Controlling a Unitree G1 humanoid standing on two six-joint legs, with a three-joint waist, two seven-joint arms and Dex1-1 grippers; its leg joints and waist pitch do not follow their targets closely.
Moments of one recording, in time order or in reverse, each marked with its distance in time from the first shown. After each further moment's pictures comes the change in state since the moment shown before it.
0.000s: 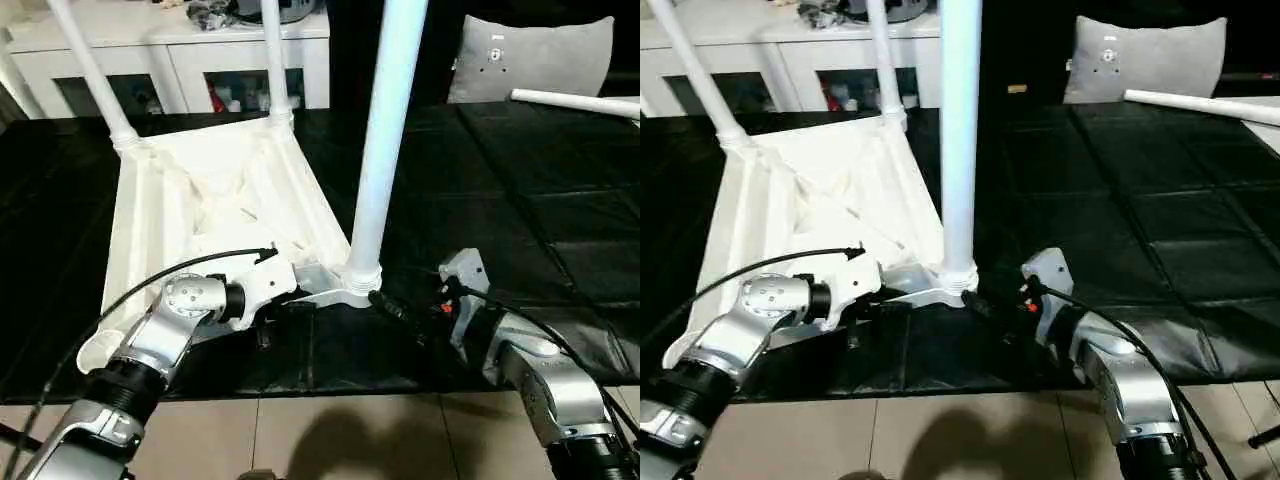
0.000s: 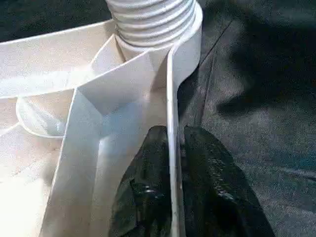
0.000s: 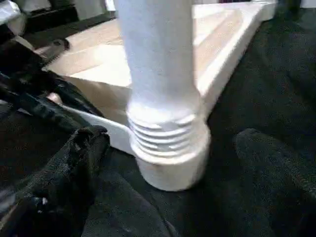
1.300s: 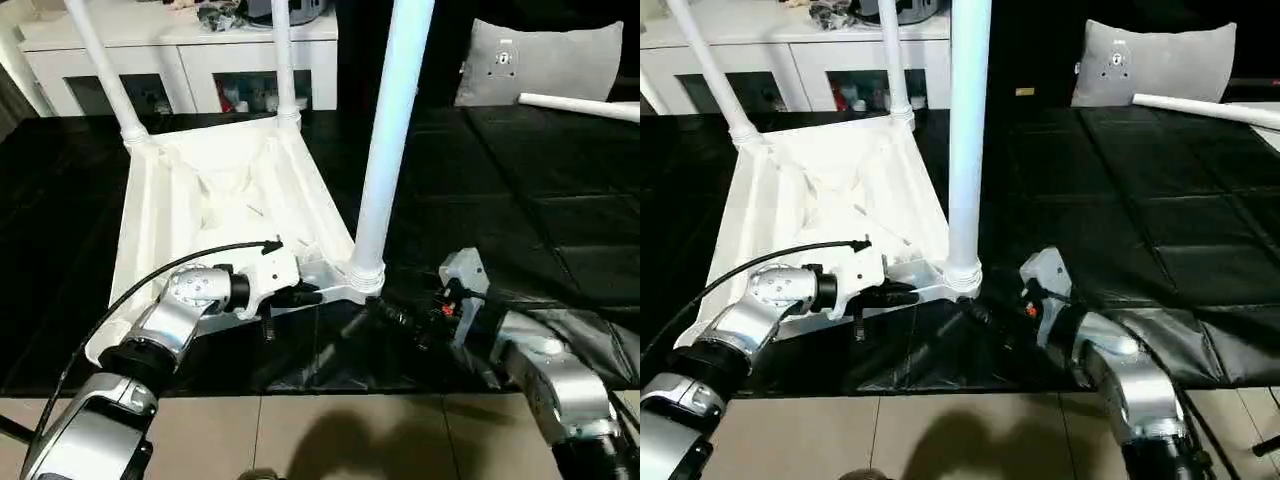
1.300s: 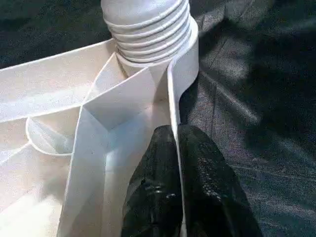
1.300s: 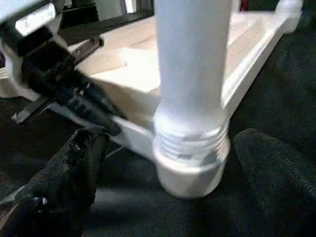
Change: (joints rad) left arm -0.116 -0.023 -0.012 0.251 0.027 -0.212 -0.032; right arm -0.033 -0.038 0.004 0.002 0.007 -0.018 0.050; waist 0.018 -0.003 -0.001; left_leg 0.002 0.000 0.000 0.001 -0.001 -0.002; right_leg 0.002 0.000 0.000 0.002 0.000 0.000
